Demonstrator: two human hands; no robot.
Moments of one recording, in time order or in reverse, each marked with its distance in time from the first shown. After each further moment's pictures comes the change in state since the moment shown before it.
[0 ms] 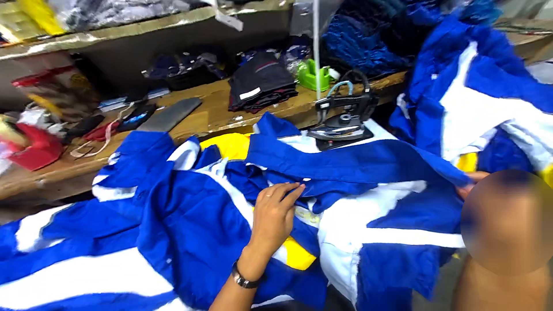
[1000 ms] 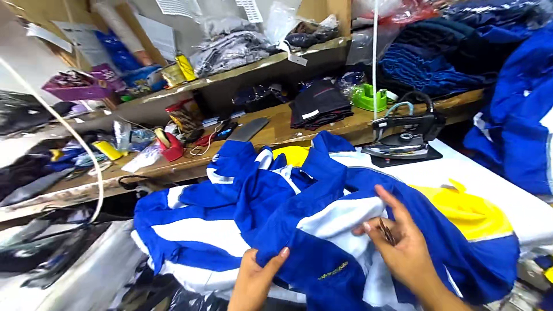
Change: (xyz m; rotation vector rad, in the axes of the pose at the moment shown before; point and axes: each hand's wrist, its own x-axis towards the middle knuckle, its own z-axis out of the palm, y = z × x) left_hand -0.100 0.051 -0.158 -0.889 0.369 -0.767; right_hand -0.080 -0.009 0.178 0.197 -0.420 -0.042
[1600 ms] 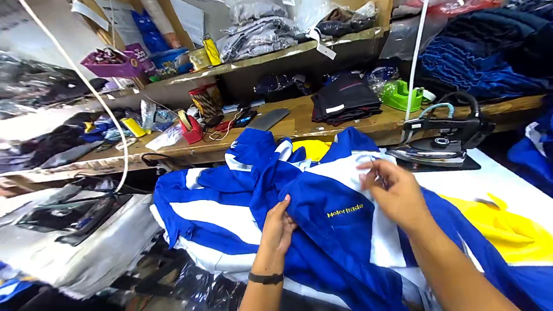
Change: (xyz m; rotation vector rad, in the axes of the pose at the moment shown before) left_hand 0.084 -0.038 0.008 -0.449 0.253 -0.444; right_hand 0.101 0.012 0.020 -0.303 -0.178 -0.025
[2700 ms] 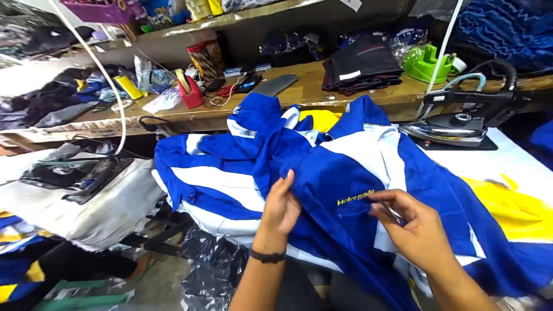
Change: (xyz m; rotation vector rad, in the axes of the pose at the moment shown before) left_hand -0.038 -0.001 -0.003 -0.215 -0.320 0.127; right_hand -0.104 -0.002 0.000 0.057 -0.041 0.069
